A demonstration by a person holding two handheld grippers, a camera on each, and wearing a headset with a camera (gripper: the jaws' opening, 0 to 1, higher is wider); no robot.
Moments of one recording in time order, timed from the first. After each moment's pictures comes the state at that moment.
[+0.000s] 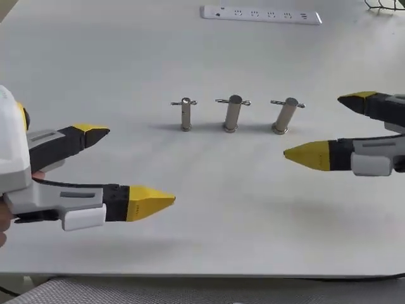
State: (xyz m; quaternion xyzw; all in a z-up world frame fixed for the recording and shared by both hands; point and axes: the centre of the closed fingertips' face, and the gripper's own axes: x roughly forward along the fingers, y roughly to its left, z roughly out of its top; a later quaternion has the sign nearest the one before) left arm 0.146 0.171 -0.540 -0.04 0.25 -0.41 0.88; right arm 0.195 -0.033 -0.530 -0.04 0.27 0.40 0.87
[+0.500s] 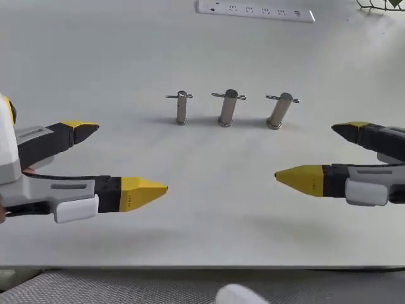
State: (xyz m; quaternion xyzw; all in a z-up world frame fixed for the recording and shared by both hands) left arm 0.146 0.175 -0.547 -0.06 0.25 -0.39 0.88; right arm 0.163 -0.032 -0.551 -0.01 0.31 0.39 0.87
